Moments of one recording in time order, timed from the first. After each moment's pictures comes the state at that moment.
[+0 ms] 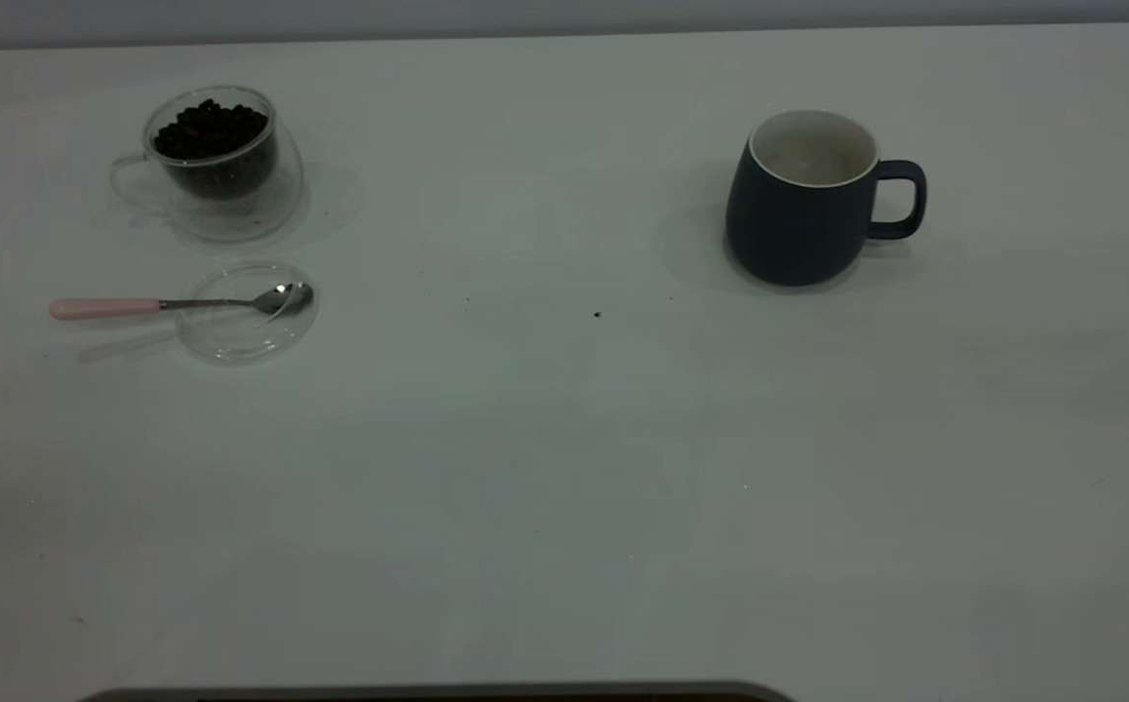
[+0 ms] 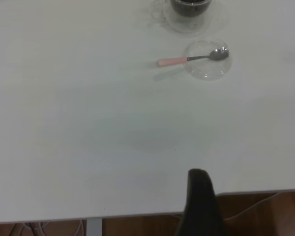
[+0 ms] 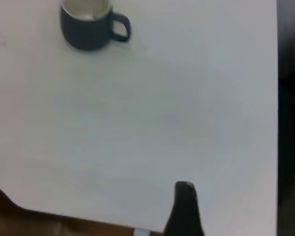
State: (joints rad) left arm 0.02 -0.02 -0.49 -0.05 1.14 0.05; right arm 0.01 0.43 -0.64 0.00 1.06 -0.21
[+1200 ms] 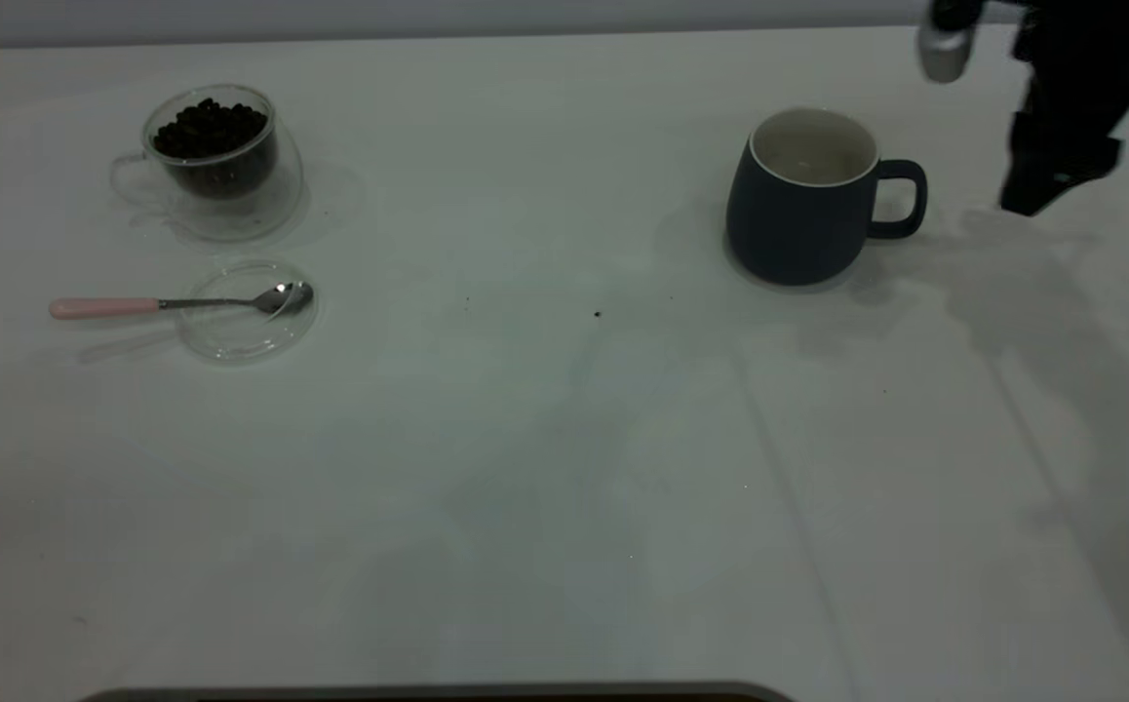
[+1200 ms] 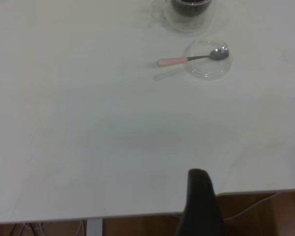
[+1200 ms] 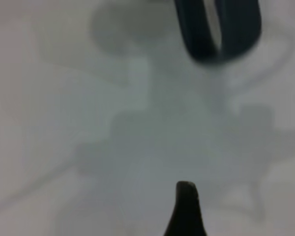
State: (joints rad) left arm 0.02 -0.02 -0.49 -0.05 1.14 0.05; right arm 0.11 2.25 -1.37 -0.07 0.46 -1.02
